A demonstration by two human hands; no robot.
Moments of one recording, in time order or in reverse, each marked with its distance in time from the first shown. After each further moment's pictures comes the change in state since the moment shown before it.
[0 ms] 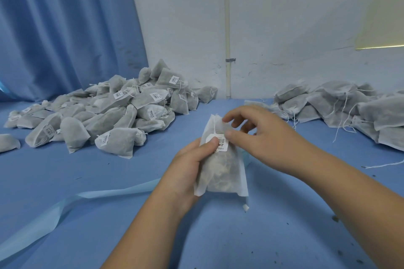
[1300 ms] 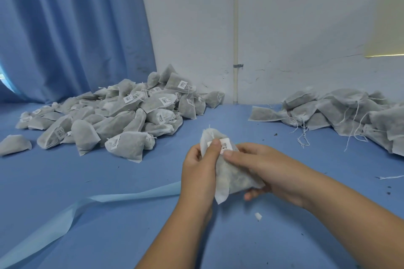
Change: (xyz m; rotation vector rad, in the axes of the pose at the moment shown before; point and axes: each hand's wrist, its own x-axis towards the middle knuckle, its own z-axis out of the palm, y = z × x) left_hand 0.010 -0.017 0.001 0.126 0.425 0.188; right_hand -0.009 -0.001 0.029 0.592 -0.325 0.480
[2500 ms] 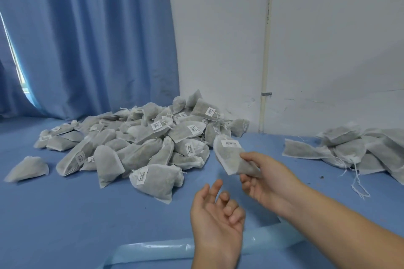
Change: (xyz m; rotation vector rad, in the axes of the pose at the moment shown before) left_hand 0.058 0.013 -0.052 -0.925 0.035 -0.367; right_hand 0.124 -0.041 0.053 0.702 0.198 0.082
